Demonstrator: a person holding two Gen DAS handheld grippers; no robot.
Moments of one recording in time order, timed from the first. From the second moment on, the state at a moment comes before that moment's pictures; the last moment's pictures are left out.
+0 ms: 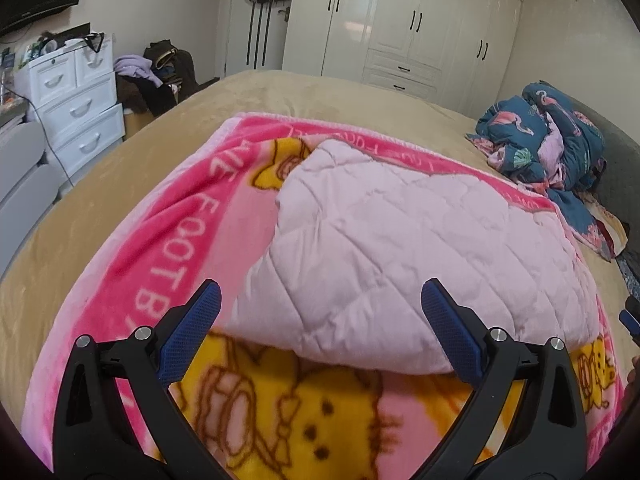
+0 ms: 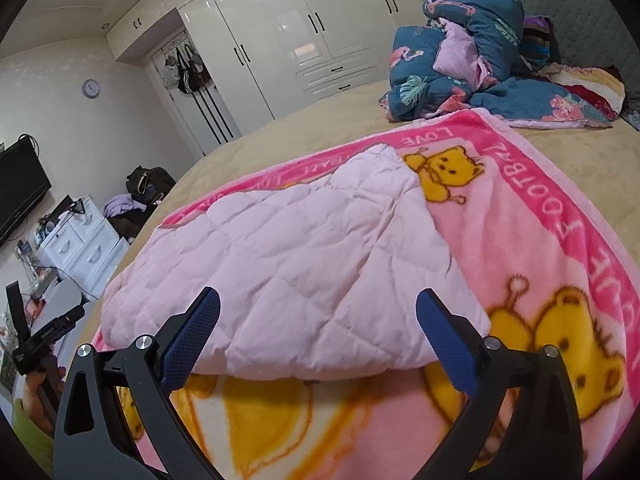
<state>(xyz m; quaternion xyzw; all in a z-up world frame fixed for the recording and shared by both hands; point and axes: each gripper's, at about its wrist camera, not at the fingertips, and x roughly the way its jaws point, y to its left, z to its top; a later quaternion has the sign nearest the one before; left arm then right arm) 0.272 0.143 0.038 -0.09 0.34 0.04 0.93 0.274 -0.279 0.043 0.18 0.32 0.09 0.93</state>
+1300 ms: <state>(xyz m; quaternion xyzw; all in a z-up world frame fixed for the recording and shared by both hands) 0.309 0.197 -0.073 -0.45 0.40 -0.03 0.80 0.331 -0.307 -0.073 0.43 0.39 0.04 0.81</state>
